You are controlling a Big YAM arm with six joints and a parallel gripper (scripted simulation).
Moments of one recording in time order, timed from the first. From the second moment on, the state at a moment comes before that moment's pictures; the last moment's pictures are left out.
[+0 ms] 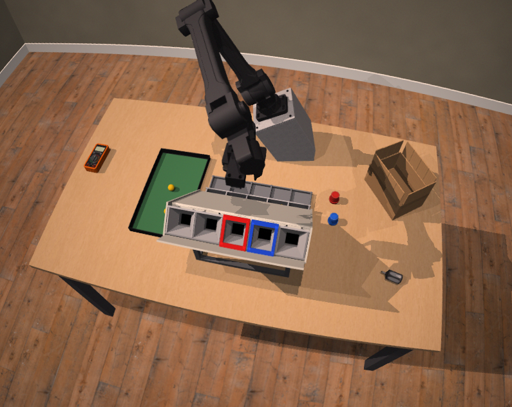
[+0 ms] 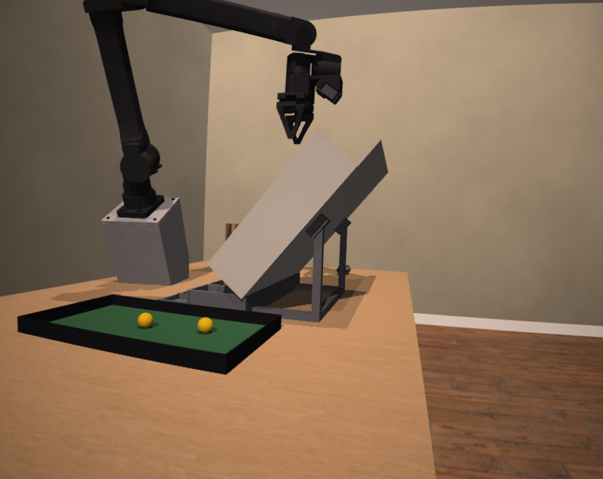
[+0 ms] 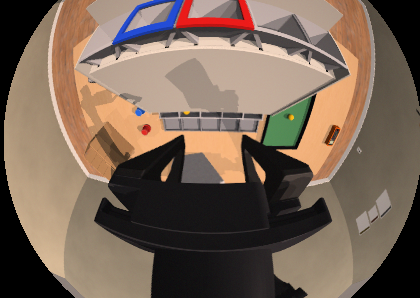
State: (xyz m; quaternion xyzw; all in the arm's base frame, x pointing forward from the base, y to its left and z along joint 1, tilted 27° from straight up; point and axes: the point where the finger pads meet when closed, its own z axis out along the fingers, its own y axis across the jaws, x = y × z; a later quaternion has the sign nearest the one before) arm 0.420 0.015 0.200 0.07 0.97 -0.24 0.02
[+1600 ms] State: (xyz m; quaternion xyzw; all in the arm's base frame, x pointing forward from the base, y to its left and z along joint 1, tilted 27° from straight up) arm 0.294 0.005 0.131 0.05 0.95 -0.25 0.17
